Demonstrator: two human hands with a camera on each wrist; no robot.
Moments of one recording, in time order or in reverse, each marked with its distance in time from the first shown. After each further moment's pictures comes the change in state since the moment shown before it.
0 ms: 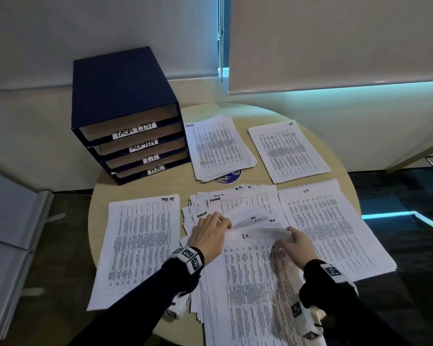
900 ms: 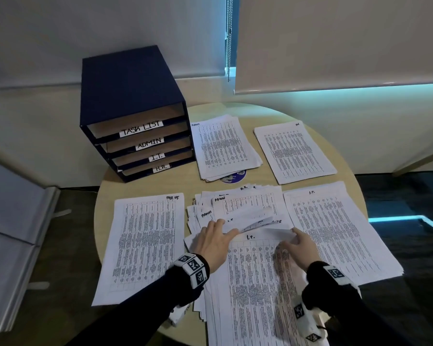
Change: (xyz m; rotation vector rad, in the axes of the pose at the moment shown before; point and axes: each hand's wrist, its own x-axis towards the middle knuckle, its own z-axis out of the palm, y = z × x) left_hand -0.018 0.011 0.001 0.187 -0.038 -0.015; right_hand -0.008 -0.010 0.002 -0.019 0.017 0.050
